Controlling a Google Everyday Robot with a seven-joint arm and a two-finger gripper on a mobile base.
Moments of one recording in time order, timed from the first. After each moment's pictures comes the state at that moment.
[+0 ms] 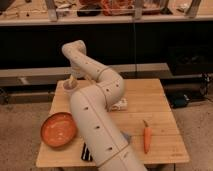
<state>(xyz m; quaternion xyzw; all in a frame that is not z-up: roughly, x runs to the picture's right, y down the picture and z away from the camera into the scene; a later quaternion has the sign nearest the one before) -0.149 -0.027 0.956 -0.23 -0.30 -0.74 0.55</state>
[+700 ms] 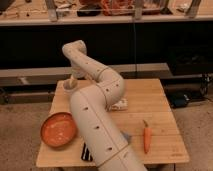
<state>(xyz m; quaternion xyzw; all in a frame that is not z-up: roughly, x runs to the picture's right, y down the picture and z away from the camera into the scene) -0.146 -0.027 0.956 -0.23 -0.30 -0.75 0.54</state>
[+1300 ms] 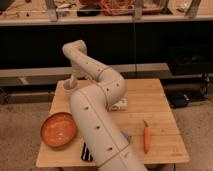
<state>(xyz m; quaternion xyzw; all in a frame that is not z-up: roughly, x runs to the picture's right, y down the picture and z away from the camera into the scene) -0.144 -0.028 0.956 -0.23 -0.30 -0.75 0.54</state>
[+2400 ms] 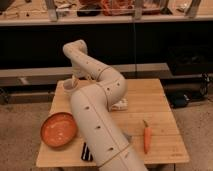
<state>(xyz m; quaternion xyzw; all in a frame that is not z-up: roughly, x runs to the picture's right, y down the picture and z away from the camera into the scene) -0.140 -0.029 0.956 -0.23 -0.30 -0.76 0.53</state>
